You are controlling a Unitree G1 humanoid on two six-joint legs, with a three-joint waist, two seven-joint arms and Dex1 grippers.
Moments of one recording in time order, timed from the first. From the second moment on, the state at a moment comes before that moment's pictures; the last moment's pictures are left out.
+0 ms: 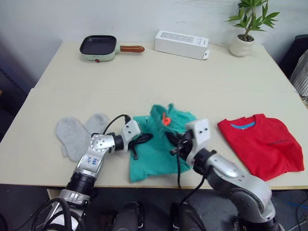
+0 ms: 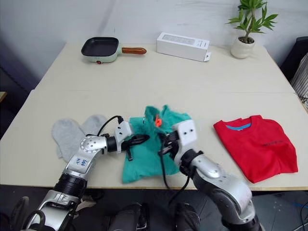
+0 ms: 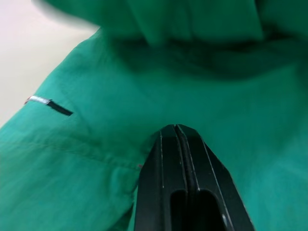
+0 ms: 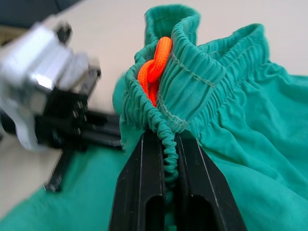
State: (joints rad) left arm -0.44 0.41 -0.15 0.21 -0.09 0.08 -0.84; right arm -0.19 -0.37 0.23 -0.65 0.69 0.85 -0.03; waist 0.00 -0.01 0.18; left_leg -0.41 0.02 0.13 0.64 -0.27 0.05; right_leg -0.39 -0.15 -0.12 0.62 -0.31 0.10
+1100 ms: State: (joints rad) left arm -0.54 0.46 0.06 -0.04 -0.37 0.38 -0.86; right arm -0.37 -0.66 0.02 -0.33 0.83 0.69 0.95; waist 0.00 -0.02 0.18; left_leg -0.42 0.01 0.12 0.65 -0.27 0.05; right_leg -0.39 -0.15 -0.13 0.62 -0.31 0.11
